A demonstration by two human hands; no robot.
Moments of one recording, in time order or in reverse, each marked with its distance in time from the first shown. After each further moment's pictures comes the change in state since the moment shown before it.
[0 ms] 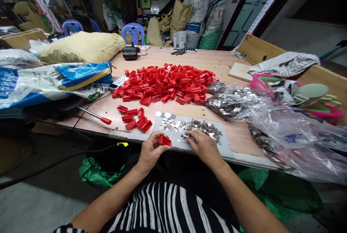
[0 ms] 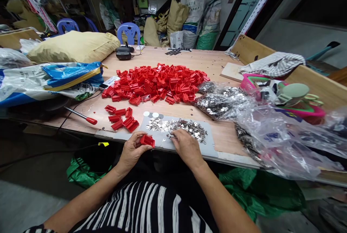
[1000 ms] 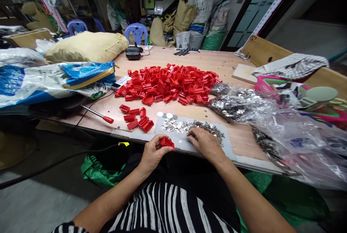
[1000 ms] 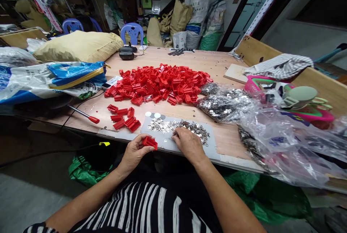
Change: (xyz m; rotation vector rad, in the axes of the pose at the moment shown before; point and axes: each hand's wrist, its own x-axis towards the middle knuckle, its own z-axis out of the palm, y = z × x) left_hand -0.003 -0.001 0.005 -0.106 -0.037 -0.098; right_hand 0.019 0.002 -0.010 -0.141 -0.140 0.059
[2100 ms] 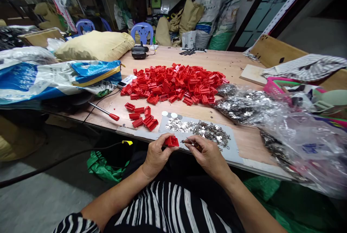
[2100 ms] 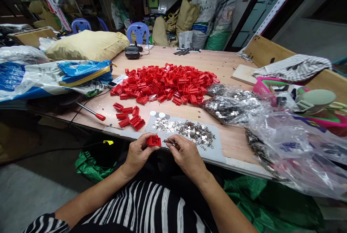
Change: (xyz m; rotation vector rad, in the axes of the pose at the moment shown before) left_hand -0.007 0.013 0.002 0.498 0.105 0.398; right_hand -0.028 -0.039 -0.014 0.578 0.084 -0.157
